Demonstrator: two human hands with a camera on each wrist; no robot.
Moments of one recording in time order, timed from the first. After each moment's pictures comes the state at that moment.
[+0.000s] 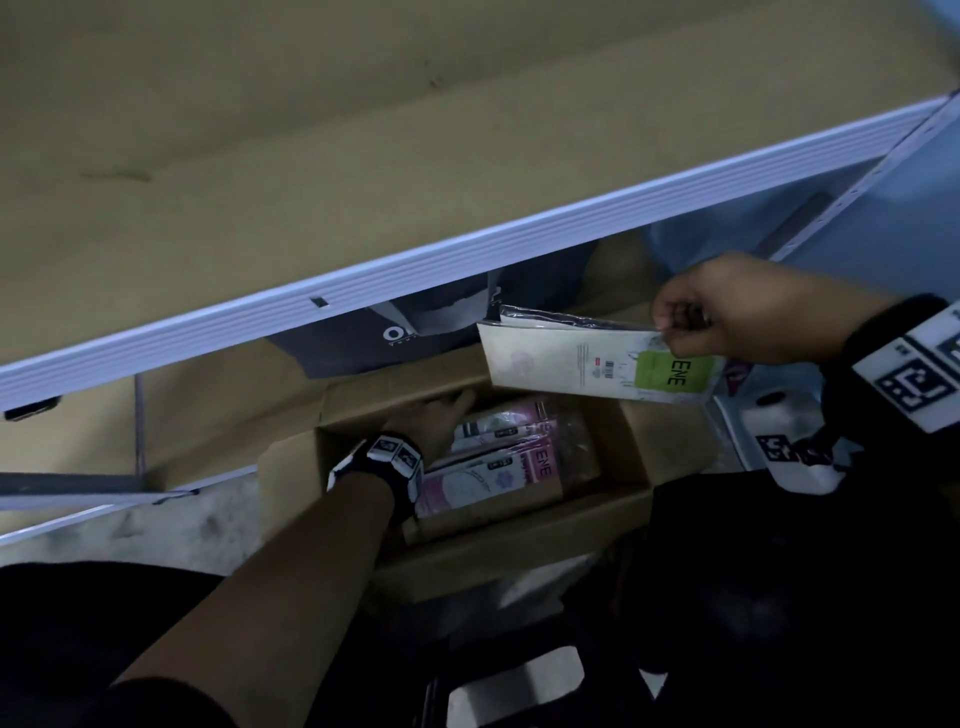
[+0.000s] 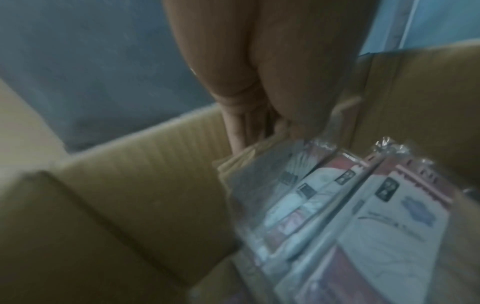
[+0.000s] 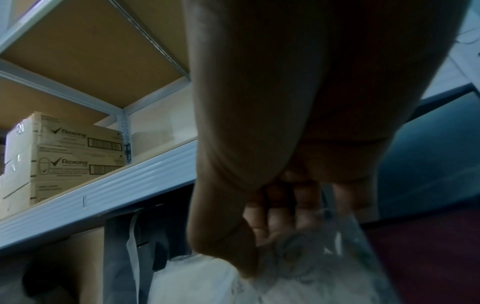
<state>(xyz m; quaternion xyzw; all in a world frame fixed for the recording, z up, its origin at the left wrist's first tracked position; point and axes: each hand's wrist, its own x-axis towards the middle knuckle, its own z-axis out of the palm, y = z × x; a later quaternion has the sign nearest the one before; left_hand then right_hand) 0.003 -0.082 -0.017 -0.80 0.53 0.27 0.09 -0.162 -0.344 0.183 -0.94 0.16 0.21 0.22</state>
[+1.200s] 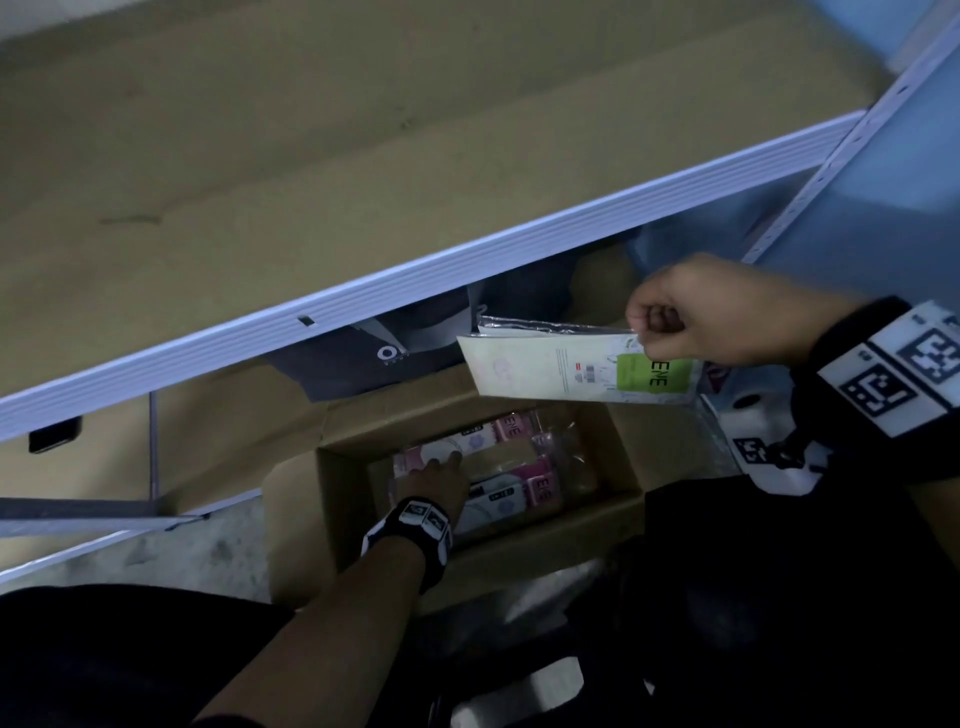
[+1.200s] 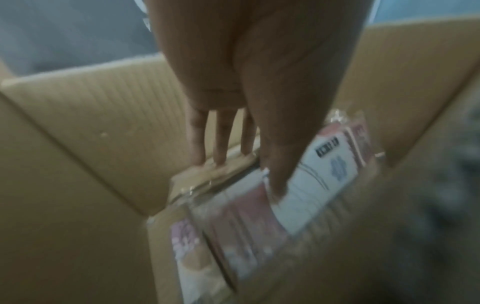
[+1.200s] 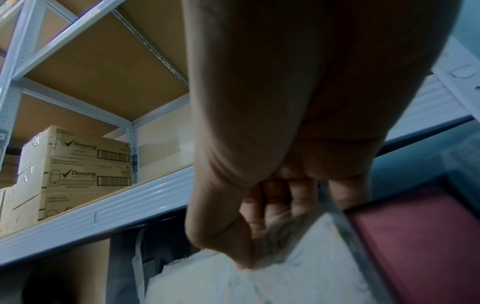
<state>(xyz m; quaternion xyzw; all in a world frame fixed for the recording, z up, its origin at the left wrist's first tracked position) -0.060 -0.064 -0.037 -0.80 0.44 0.32 0.25 -0.175 -0.335 0.201 -0.95 0.15 0.16 0.24</state>
